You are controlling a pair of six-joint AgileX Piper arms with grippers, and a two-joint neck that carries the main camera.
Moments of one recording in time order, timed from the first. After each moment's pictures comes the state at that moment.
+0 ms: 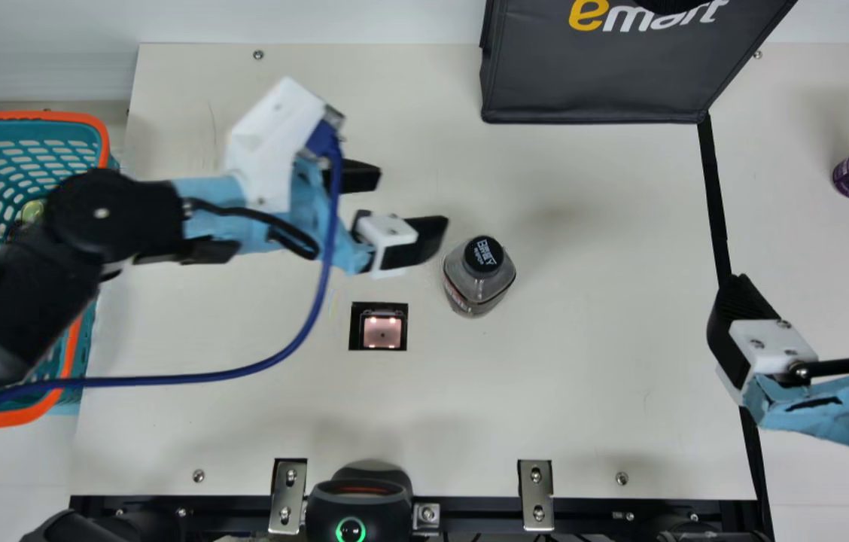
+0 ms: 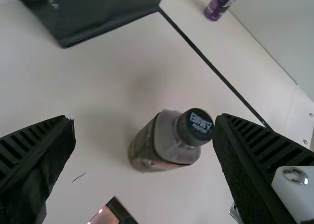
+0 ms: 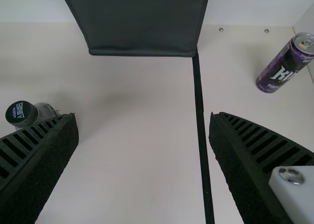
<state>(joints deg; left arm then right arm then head) -23.0 82.9 -64.3 -54.7 44.5 41.8 0.7 42.6 -69.8 -0.8 69.7 0.0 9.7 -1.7</state>
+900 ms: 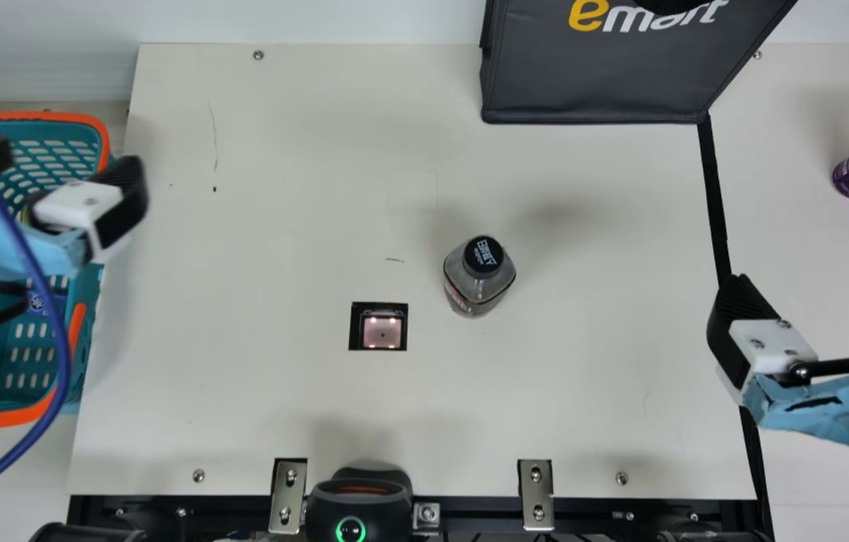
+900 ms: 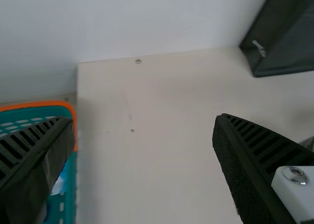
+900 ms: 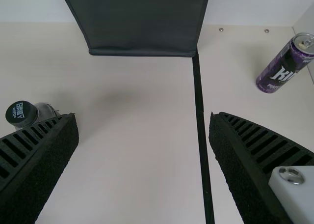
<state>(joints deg) -5.6 55.7 -71.1 -5.6 57.2 4.5 0.7 42.6 -69.8 -0.8 69.7 0.0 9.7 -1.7</state>
